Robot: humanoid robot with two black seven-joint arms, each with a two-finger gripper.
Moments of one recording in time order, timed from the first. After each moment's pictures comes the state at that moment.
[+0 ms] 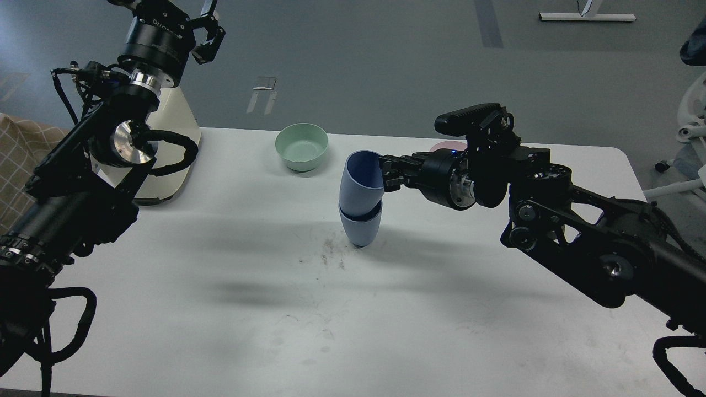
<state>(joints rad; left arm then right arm) -0.80 0.35 -1.05 -0.85 0.23 -0.26 -0.39 0.86 -0.26 0.61 1.41 -1.77 0.49 -0.29</state>
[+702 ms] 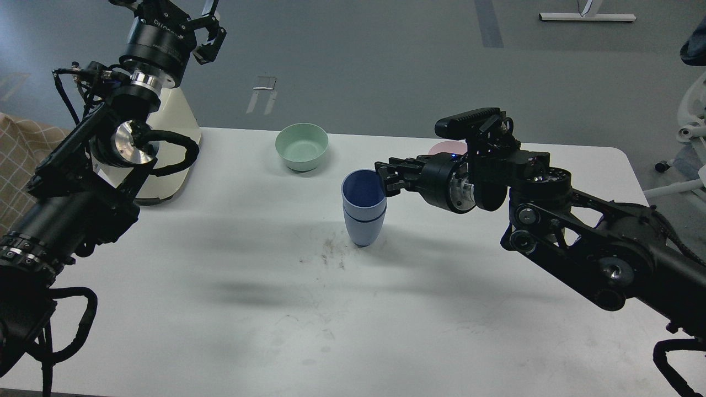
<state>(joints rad) -0.81 0.34 -1.05 -0.85 0.23 -0.26 -0.39 0.85 -0.25 0.64 1.42 -1.76 0.49 -0.29</state>
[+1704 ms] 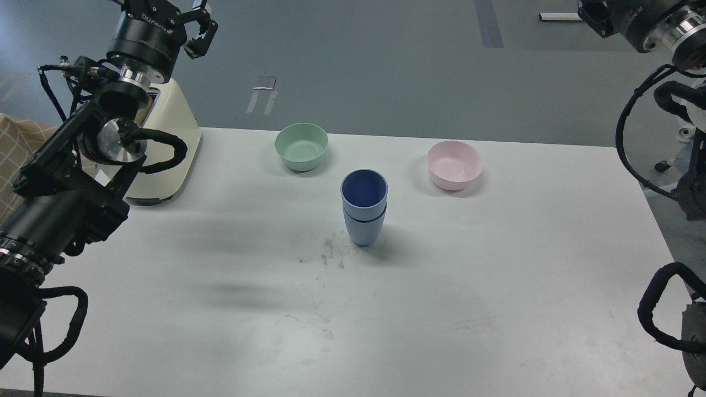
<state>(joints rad) -0.80 0.37 -1.06 -0.86 0.22 -0.32 -0.39 0.84 -0.16 1.71 1.06 -1.18 0.49 -0.21</state>
